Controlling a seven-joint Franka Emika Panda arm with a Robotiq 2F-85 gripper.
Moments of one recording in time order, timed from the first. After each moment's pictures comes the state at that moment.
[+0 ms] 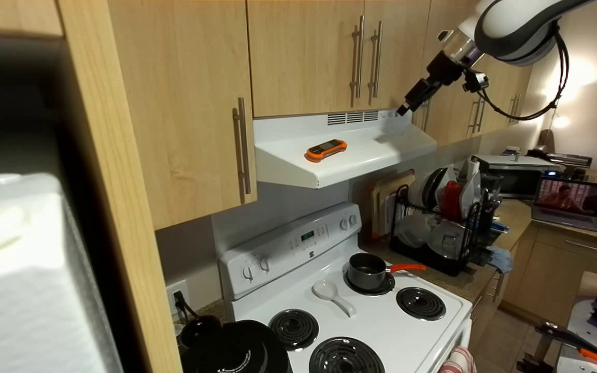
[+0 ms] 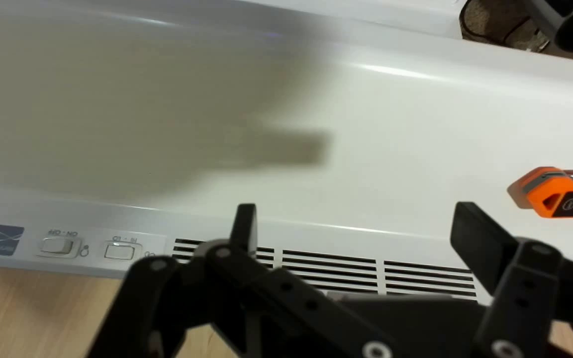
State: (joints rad) arm 0.14 -0.37 -0.22 -2.37 0.08 2.68 -0.31
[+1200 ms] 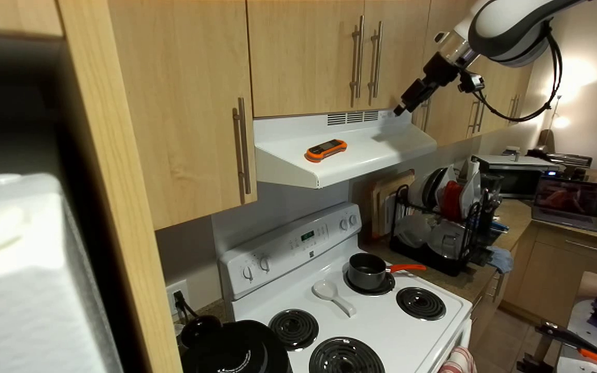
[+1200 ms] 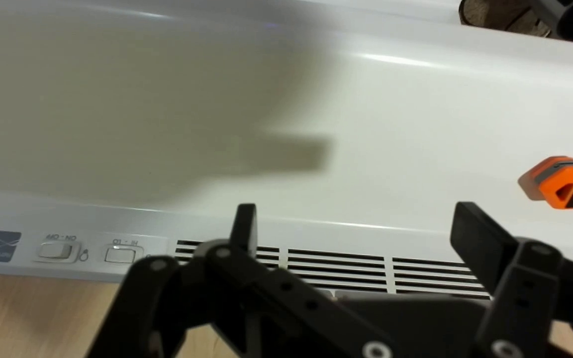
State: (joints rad) arm 0.15 -0.33 -0.22 -2.35 0.11 2.69 -0.32
